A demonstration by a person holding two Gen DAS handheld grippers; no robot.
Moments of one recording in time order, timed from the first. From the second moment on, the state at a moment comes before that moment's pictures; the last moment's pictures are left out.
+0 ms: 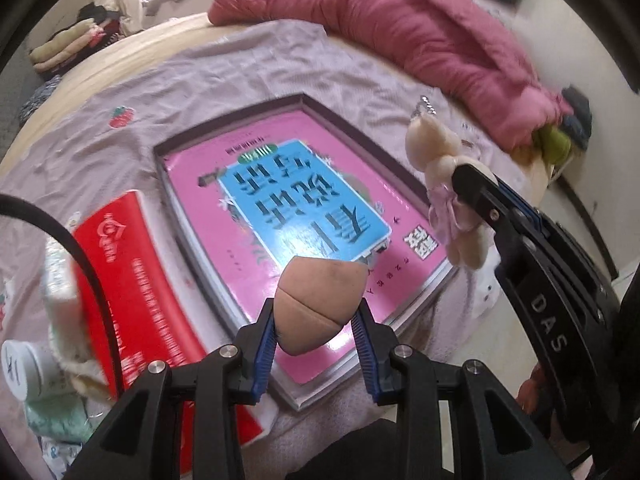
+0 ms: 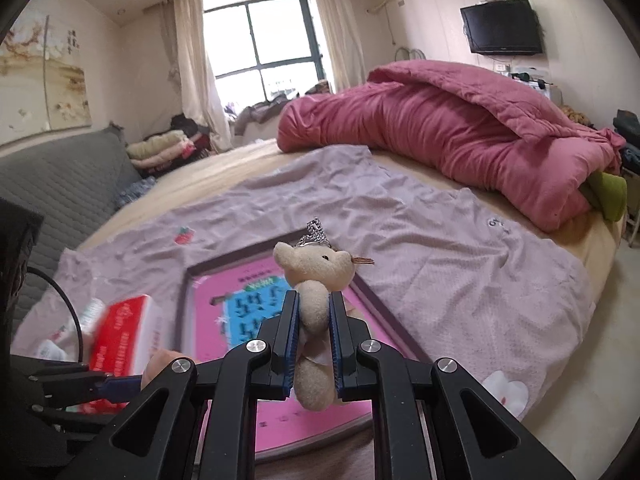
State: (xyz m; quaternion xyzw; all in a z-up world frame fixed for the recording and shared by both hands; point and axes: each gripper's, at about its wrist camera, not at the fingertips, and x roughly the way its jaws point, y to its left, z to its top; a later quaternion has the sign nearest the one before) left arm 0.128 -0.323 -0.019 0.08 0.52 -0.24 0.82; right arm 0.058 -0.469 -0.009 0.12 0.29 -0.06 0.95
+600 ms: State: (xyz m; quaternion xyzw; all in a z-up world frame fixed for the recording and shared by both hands) left arm 0.138 -0.342 -0.044 0.11 0.53 -0.23 0.81; right arm 0.083 -0.485 -0.062 0.14 0.37 -0.06 0.92
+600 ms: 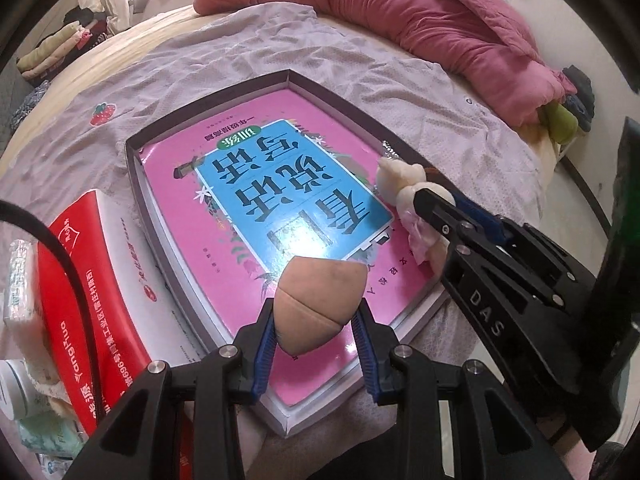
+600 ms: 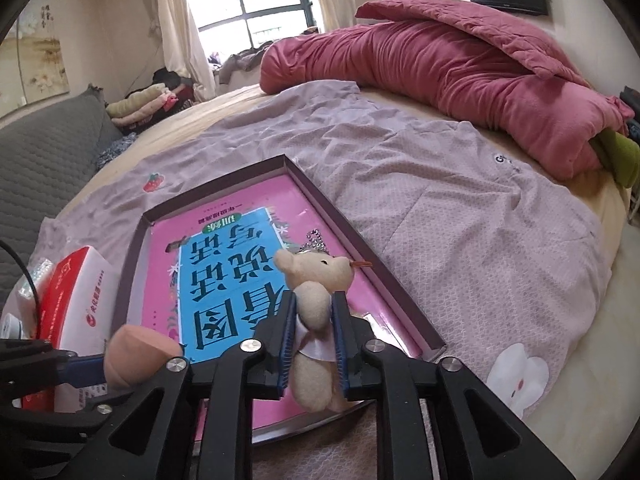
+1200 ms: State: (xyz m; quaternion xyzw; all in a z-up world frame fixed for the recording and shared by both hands) left arm 0.125 -0.358 -0.060 0.16 0.56 -0.23 0.78; right arm 0.054 -0.496 -0.038 0.17 0.34 -0.08 0.92
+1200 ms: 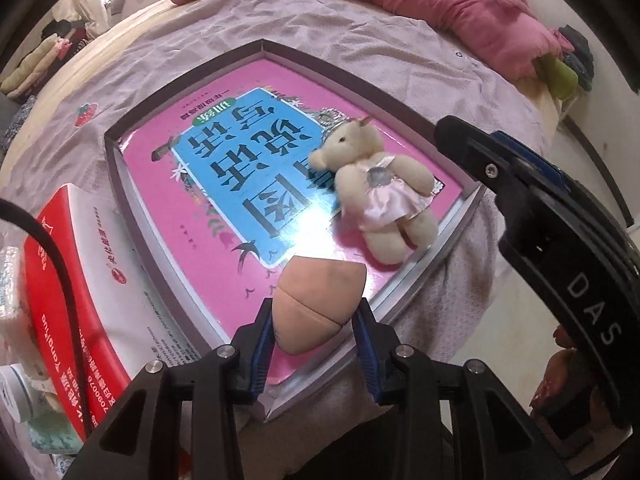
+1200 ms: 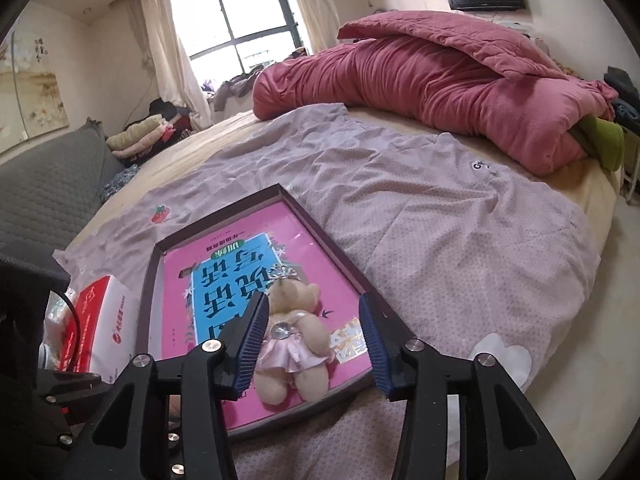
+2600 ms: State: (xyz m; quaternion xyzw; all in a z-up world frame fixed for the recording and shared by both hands) left arm 0.099 -0.243 0.061 0.02 0.46 -0.22 0.86; right arm 0.004 -0.445 0.055 0.09 0.27 -0.08 0.95
